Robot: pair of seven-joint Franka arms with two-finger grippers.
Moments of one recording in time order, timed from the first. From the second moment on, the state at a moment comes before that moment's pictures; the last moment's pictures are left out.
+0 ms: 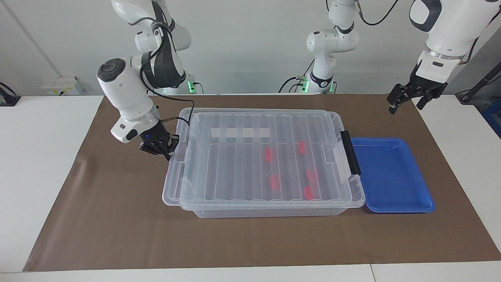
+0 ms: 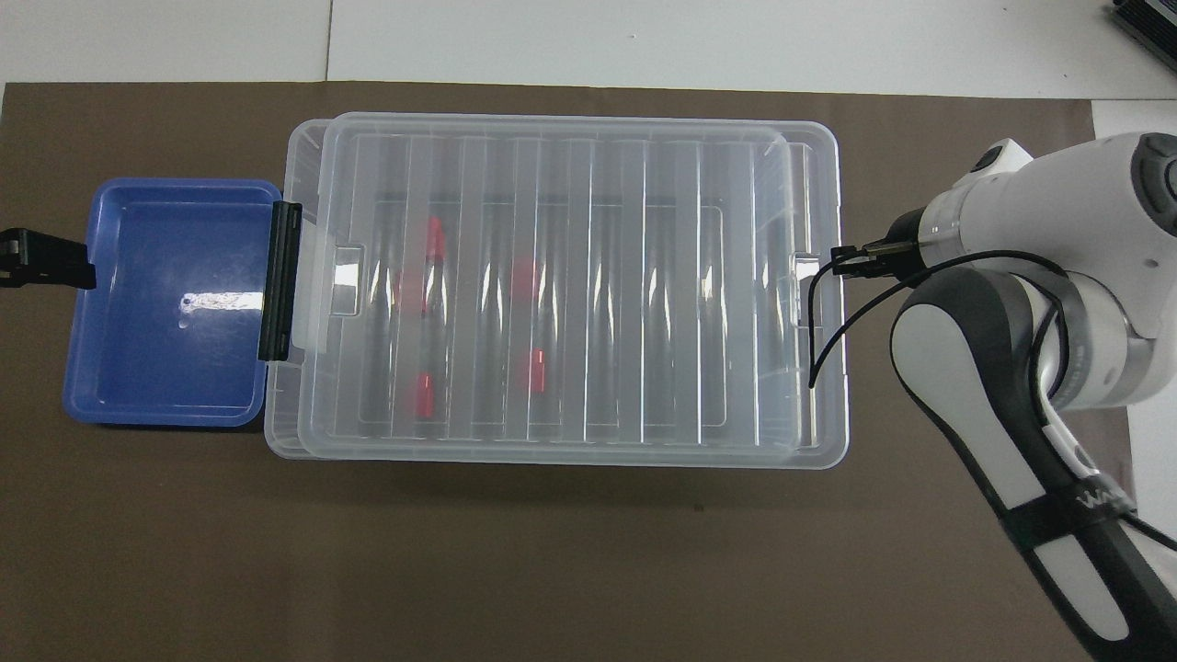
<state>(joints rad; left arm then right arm) 0.02 -0.03 -0.02 -1.62 0.05 1.66 -0.06 0.17 0.14 -0.06 -1.84 0.19 2.11 -0.04</state>
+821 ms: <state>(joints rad) 0.02 -0.03 -0.02 -1.62 0.05 1.66 -0.06 0.18 0.14 -0.05 -1.86 0.25 2.11 -0.04</state>
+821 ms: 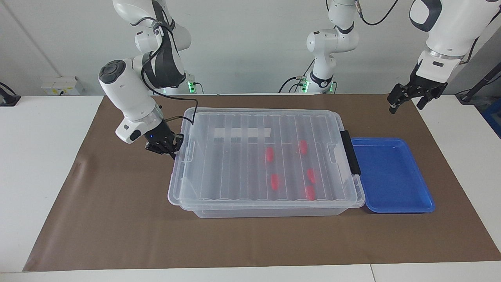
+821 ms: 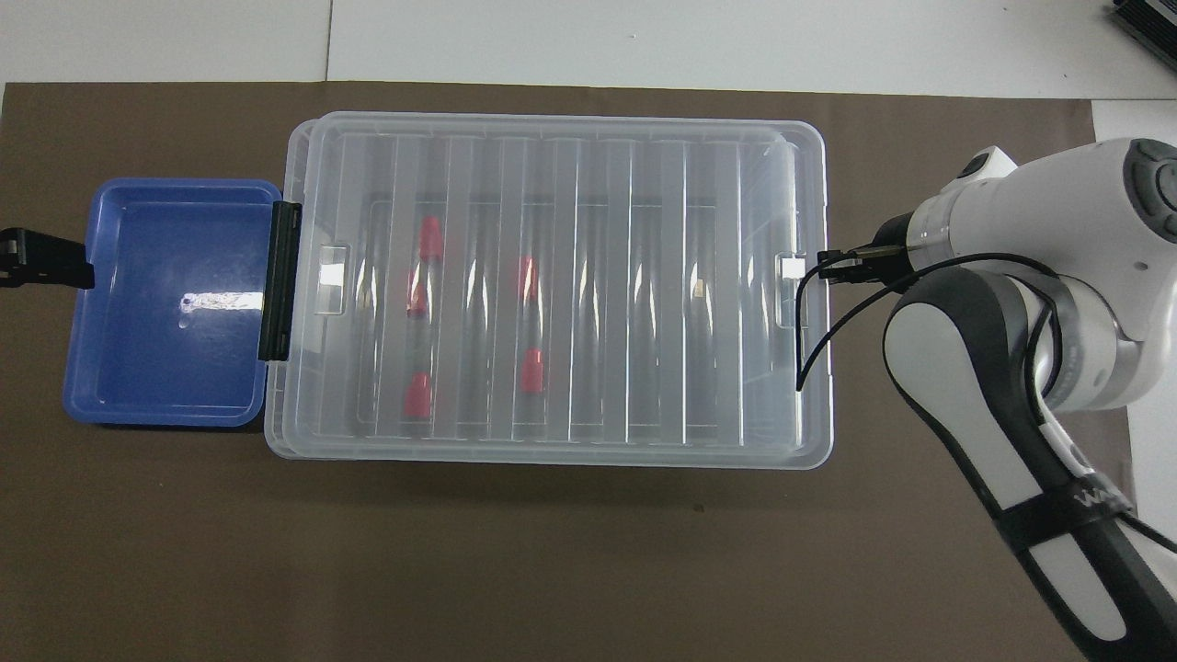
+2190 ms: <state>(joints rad) 0.02 -0.03 -0.02 -1.62 0.05 1.67 -0.06 0.13 0.02 -0.07 -1.73 -0.01 1.77 0.09</state>
